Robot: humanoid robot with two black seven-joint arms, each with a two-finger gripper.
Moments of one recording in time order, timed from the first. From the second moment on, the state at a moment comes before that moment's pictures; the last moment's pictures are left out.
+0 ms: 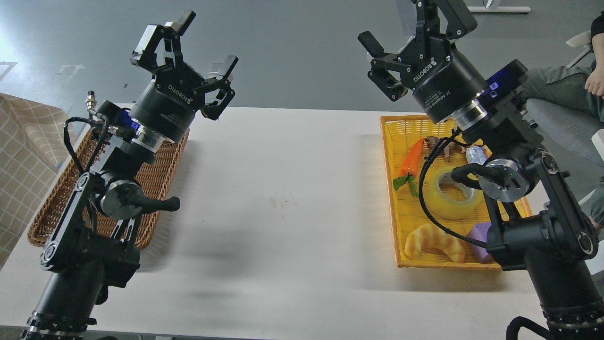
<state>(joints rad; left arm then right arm) -0.31 0.08 -1.52 -1.44 0.73 -0.46 -0.07 0.53 0.00 1.34 1.45 -0.87 0.39 -0.03</state>
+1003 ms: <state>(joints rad) -0.31 0.00 -1.51 -1.45 0.73 -0.44 -0.06 0.57 0.00 1.32 1.42 -0.87 0.38 -0.03</state>
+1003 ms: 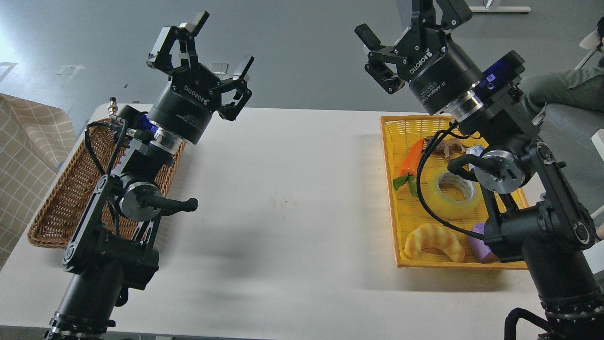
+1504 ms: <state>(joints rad) -0.35 0.00 -1.51 -1.43 0.73 -0.44 -0.06 0.60 0.00 1.29 1.44 -0.87 0.41 -0.03</state>
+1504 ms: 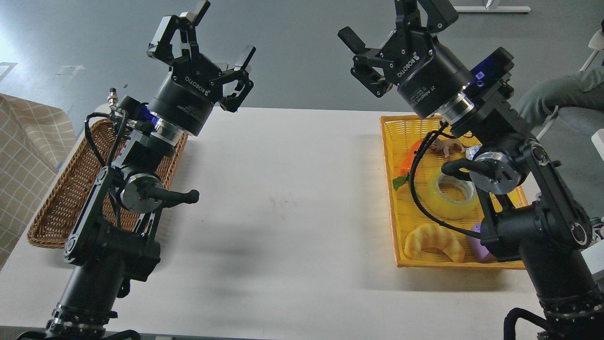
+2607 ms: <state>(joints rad) -0.36 0.00 -1.50 -1.43 0.65 -0.46 -0.12 0.60 -0.02 1.38 1.41 -0.72 0.46 -0.06</state>
